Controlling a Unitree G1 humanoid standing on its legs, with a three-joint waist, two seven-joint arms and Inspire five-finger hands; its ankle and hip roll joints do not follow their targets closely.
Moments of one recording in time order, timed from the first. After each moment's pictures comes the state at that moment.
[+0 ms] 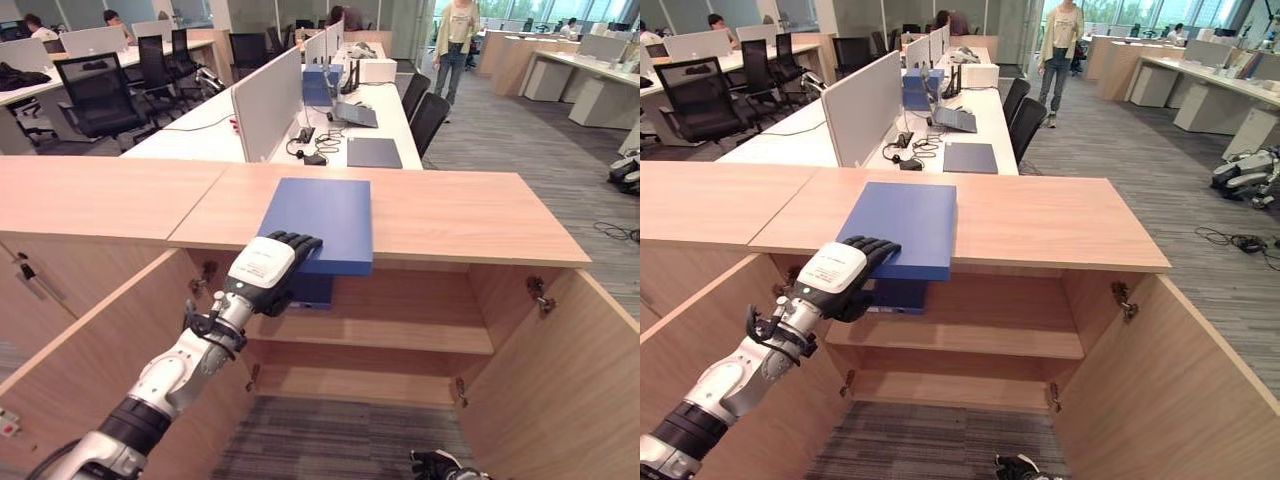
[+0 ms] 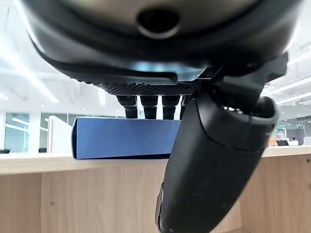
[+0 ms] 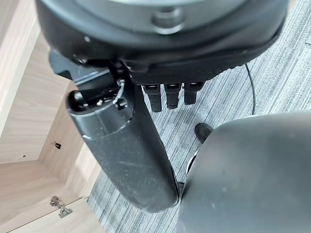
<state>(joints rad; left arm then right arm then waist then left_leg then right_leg) -0.30 0.73 -0.43 0.15 0.86 -0.10 0.24 -0.09 -0.17 0.42 1.29 0.04 0.01 0.05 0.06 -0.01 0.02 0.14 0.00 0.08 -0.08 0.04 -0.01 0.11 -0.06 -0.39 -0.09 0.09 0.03</state>
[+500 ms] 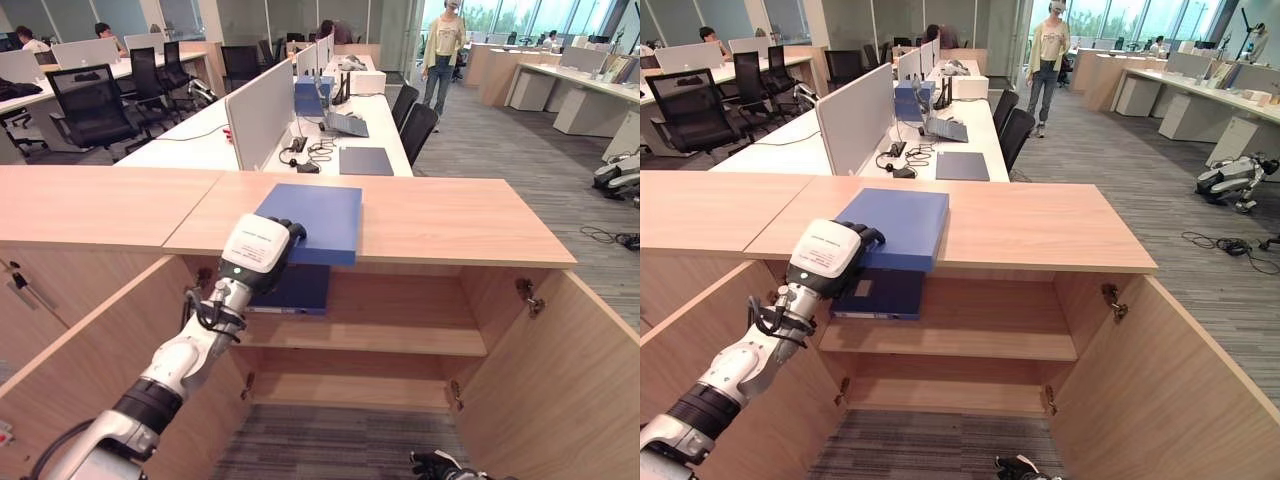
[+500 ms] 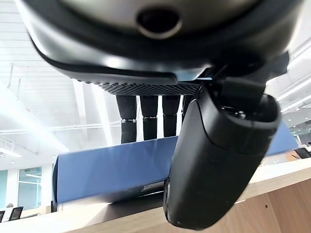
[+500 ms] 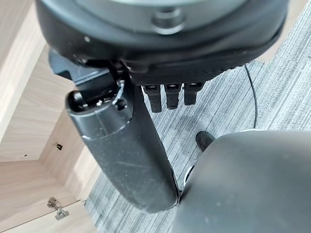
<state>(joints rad) -0.38 0.69 -0.45 0.24 0.96 -0.01 0.40 -0.09 -0.17 0.46 1.29 0.00 0.00 0.02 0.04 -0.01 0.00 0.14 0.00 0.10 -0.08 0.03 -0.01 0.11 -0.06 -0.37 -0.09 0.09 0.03</state>
